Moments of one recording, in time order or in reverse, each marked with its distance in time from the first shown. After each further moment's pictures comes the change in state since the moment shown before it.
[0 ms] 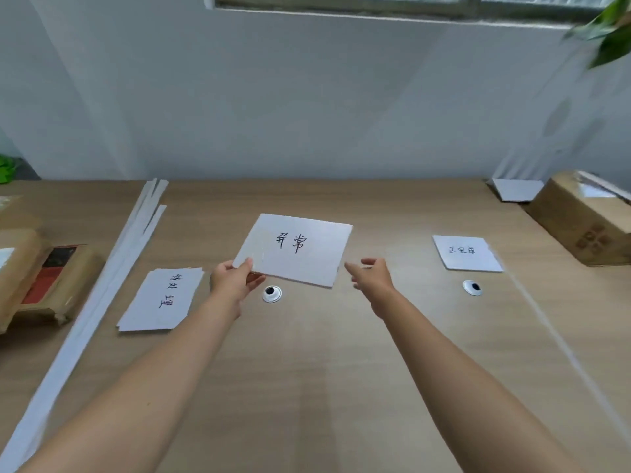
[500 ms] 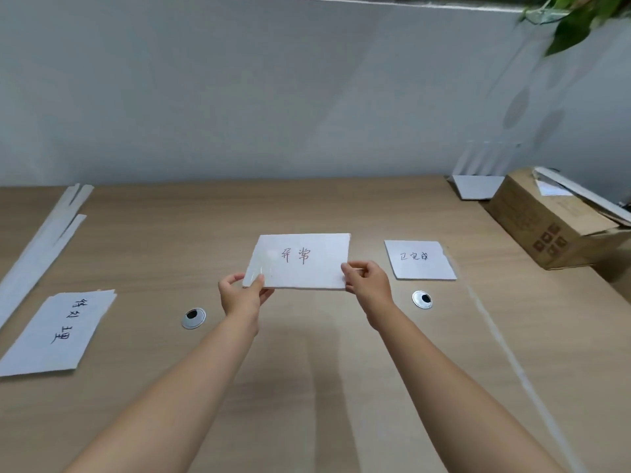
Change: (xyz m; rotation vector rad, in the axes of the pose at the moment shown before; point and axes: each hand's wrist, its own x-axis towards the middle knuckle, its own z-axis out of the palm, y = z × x) left_hand 0.004 -0.101 0.193 -0.068 0.103 0.014; right_hand 0.112 0.032 -0.134 0.176 0.039 -0.091
